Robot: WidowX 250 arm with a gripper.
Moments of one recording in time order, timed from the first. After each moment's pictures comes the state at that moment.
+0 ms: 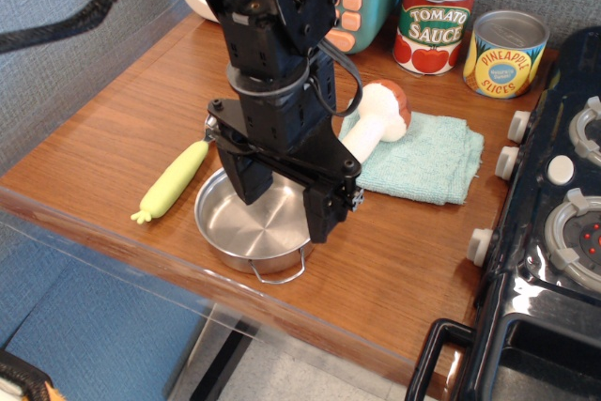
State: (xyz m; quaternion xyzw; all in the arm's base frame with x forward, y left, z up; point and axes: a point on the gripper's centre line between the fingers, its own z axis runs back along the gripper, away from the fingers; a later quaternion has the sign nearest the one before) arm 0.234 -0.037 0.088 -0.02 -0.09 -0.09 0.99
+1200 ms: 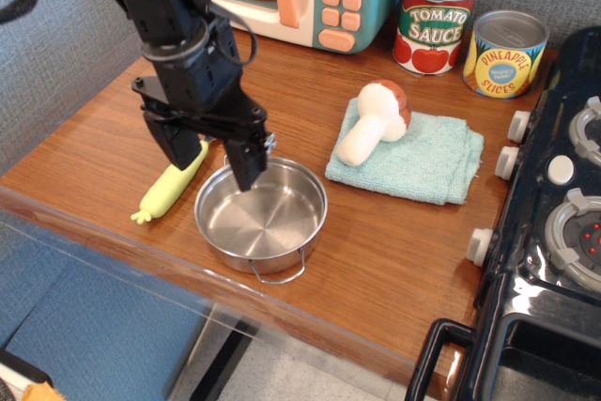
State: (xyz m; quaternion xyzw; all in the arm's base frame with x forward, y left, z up) arm 0.259 0.049 0.067 -0.02 -0.10 -0.01 0.99
